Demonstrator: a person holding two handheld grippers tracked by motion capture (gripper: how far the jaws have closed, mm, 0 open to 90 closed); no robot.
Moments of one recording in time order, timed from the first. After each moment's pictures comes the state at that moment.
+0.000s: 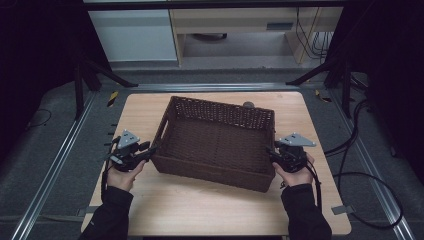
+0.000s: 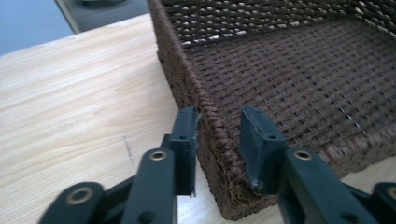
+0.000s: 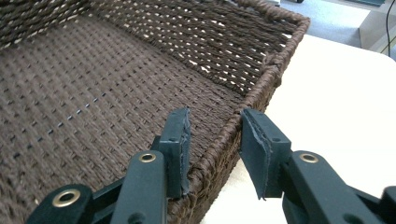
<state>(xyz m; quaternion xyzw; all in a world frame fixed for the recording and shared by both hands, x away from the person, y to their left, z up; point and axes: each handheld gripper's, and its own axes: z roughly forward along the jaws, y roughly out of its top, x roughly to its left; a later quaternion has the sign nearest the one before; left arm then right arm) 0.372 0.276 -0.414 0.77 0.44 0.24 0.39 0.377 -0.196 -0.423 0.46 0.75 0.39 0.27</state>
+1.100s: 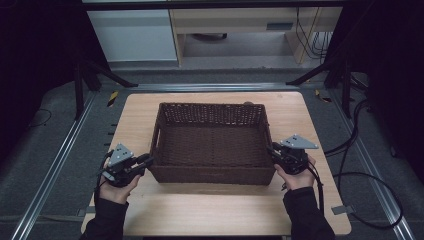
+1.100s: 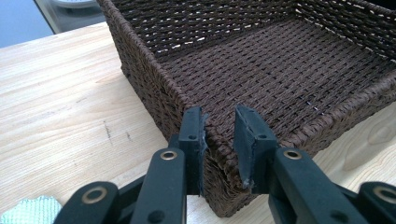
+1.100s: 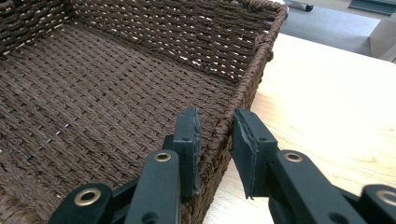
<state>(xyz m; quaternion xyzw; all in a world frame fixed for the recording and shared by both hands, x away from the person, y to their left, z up) 0.329 0.281 -0.413 0.77 0.42 0.23 0.42 0.371 -0.198 -0.421 0.45 0.75 0.41 0.27</state>
